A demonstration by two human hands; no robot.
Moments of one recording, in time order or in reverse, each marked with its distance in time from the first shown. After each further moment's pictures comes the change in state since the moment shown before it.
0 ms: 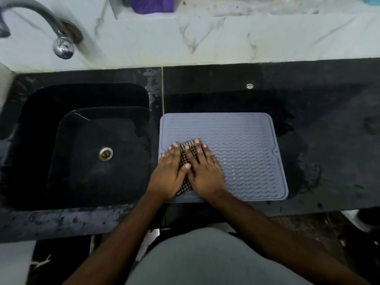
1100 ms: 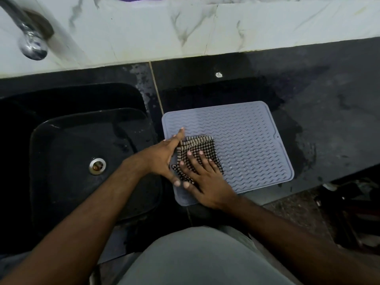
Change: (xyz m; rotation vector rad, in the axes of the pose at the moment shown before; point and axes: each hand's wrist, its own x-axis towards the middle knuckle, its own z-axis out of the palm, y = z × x) left_hand 0.082 -0.083 -0.082 -0.118 -0.655 0.390; right_hand -0.021 -0.051 0.000 -0.060 -0.152 -0.073
